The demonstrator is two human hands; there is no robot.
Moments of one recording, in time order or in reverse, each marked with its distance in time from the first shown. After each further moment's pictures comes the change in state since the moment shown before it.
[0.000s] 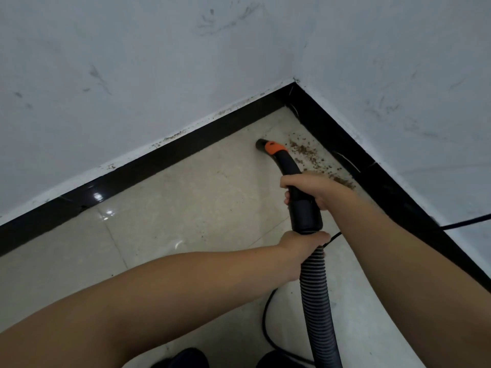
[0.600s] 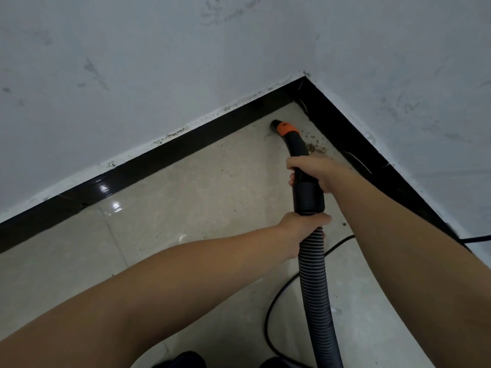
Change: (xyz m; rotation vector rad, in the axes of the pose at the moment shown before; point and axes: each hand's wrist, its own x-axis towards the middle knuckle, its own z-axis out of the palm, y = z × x) left_hand 0.013 0.040 -0.009 0.047 -0.005 0.041; right_hand 0.028 -0.030 -0.004 -0.003 0.078 -0.032
